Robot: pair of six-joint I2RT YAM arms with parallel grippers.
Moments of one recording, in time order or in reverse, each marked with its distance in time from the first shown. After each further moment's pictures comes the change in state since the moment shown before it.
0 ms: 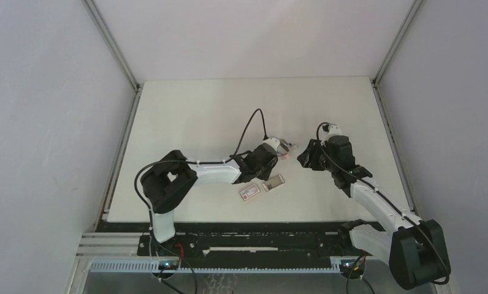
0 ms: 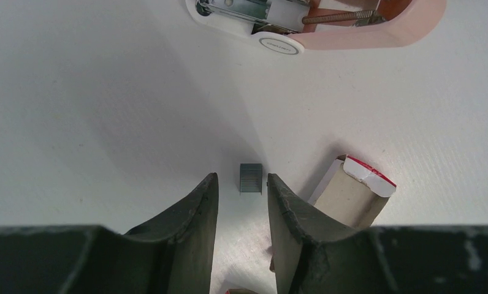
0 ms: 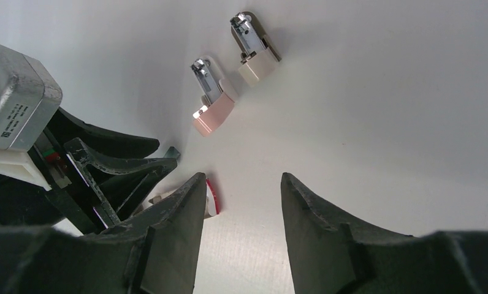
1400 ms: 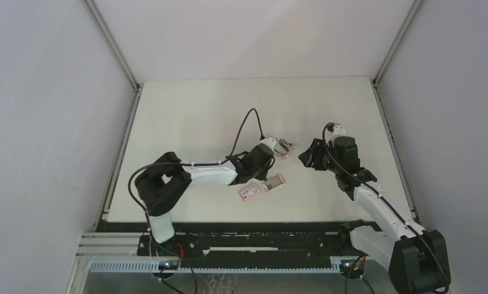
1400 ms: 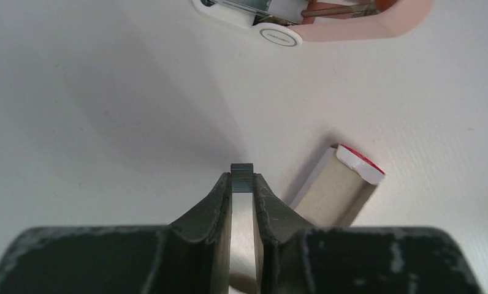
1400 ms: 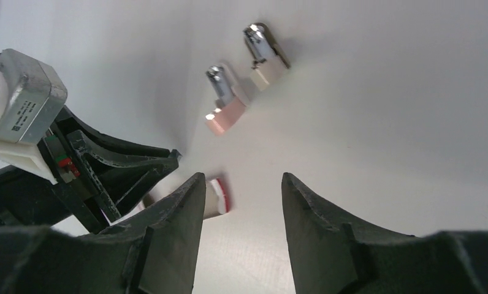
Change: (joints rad) left arm 0.001 -0.019 -0.020 0.002 0.008 -0.036; right arm -0.041 -0.040 -0.017 0.002 -0.042 0.006
